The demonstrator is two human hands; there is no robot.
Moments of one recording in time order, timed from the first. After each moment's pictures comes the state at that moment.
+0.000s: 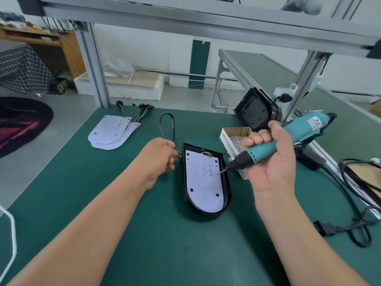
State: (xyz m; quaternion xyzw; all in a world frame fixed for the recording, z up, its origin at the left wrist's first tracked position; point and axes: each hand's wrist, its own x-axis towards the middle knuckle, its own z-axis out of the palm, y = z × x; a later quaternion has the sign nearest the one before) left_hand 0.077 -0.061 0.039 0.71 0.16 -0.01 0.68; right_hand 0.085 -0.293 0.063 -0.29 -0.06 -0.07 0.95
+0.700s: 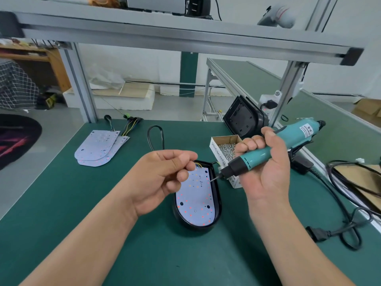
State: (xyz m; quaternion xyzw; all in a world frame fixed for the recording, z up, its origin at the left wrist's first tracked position) left_hand 0.046 -0.076 0.067 0.55 -0.03 -0.14 0.82; right_hand 0.082 -0.298 0.073 -0.23 -0.06 -0.09 0.97
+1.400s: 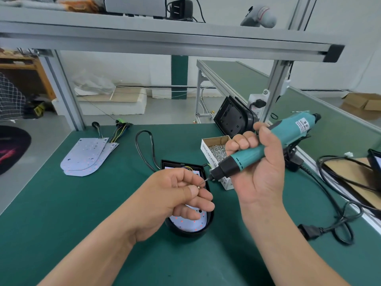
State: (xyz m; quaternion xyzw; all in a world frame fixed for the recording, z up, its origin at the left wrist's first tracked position) left_hand 0.026 -0.105 0.063 0.64 -0.08 -0.19 0.74; right_hand 0.074 -0.299 0.084 -0.23 -0.12 -0.09 0.96
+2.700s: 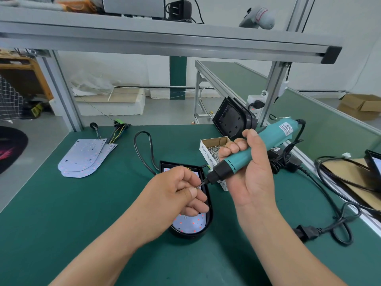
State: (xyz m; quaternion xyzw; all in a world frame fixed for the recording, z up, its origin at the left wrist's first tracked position) left_hand 0.021 -0.110 0.060 0.75 -0.09 -0.11 0.65; right_hand 0.085 -0.294 0.069 -0.26 -0.05 -0.09 0.96
